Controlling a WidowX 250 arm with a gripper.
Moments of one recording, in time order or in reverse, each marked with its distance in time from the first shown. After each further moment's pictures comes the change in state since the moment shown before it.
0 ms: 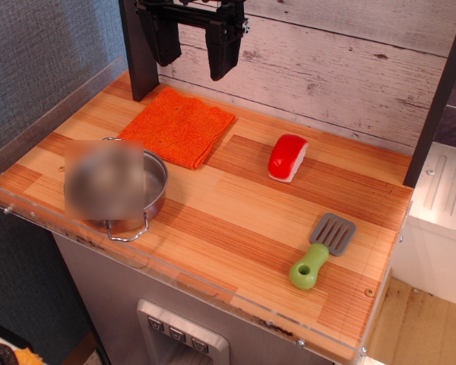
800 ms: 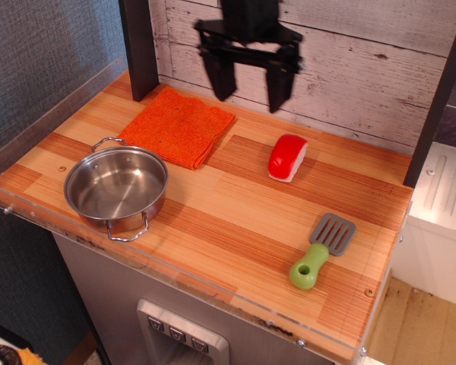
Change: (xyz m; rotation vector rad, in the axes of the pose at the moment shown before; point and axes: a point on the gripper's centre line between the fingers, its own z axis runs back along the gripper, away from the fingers) arm 0.033 -0.040 -0.053 -0.072 0.012 -0.021
